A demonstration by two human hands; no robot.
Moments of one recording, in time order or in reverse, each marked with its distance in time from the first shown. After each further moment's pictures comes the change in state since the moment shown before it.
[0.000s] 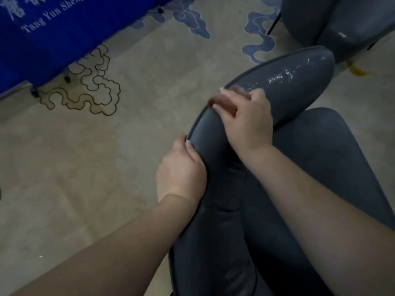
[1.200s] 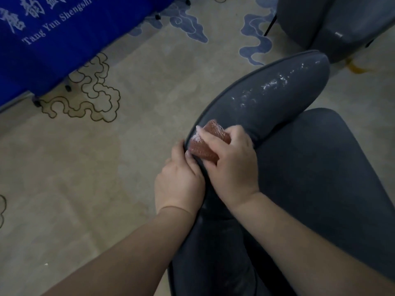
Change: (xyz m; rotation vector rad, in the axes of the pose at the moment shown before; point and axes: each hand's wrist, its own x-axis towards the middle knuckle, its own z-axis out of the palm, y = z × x) left_hand -0.004 0.001 0.001 0.038 0.001 0.058; right_hand -0.064 -0.015 0.002 0.075 -0.006 -0.171
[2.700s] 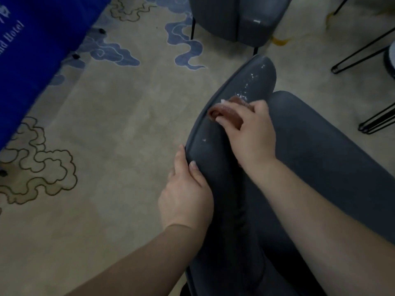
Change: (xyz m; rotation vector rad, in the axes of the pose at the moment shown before) left_hand 0.090 0.043 0.018 0.112 -0.310 0.257; right_hand 0.103 0.081 -0.012 -0.088 0.315 0.555
